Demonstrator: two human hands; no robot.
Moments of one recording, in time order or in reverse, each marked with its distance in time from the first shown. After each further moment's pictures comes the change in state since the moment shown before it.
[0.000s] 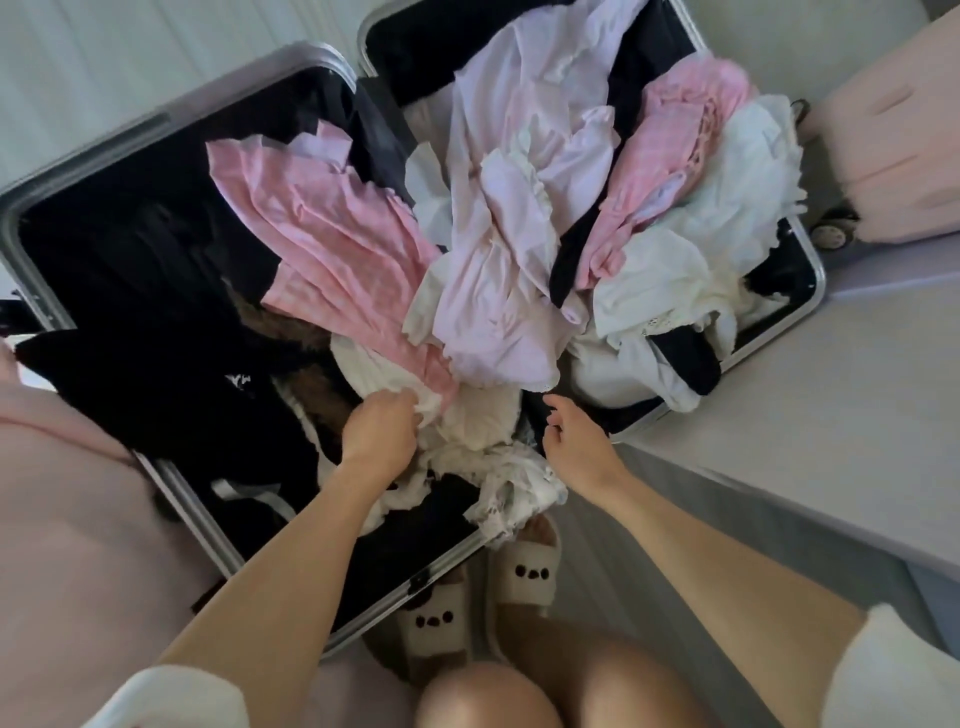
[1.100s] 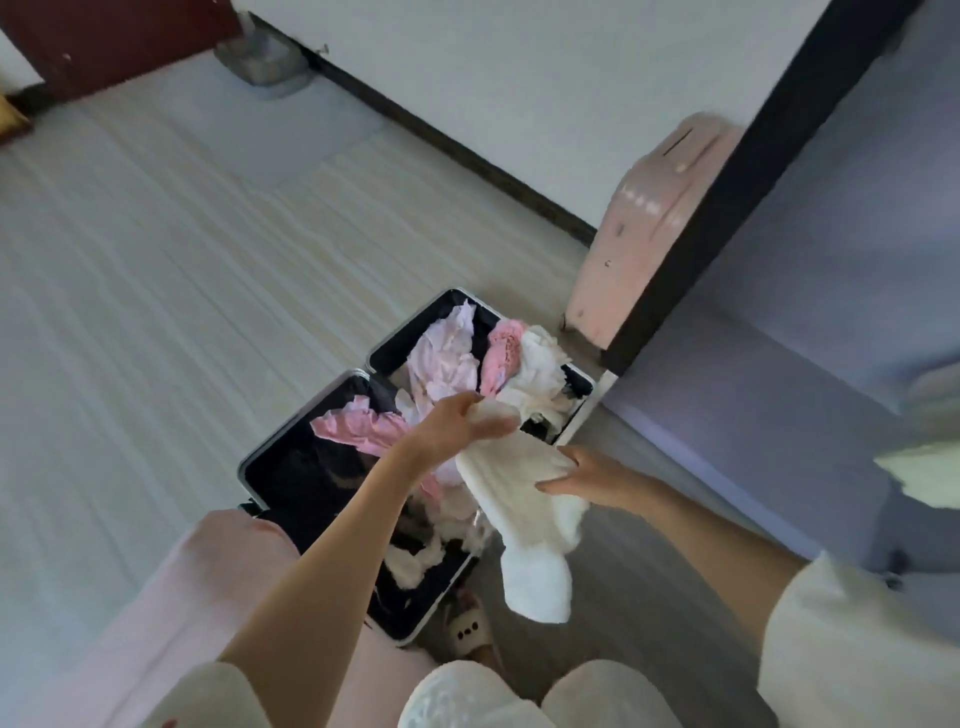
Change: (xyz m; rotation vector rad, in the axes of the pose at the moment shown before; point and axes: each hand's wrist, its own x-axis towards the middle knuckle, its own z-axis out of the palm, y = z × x) left_hand -0.431 0.206 -0.360 -0.730 -0.221 0.326; right_hand -0.491 -0.096 -0.172 0.191 0.073 -0.134
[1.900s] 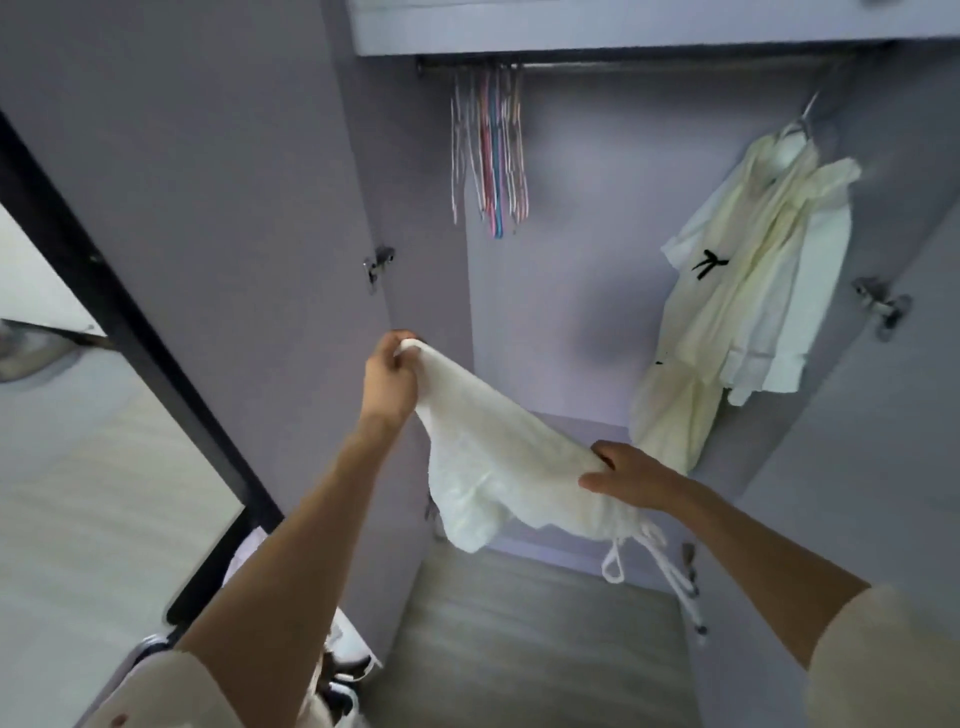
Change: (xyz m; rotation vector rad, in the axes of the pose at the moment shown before) left_hand -0.005 0.275 0.301 -0.019 0.281 0.721; right_hand -0.273 0.237 -0.230 0.025 0.640 0.040
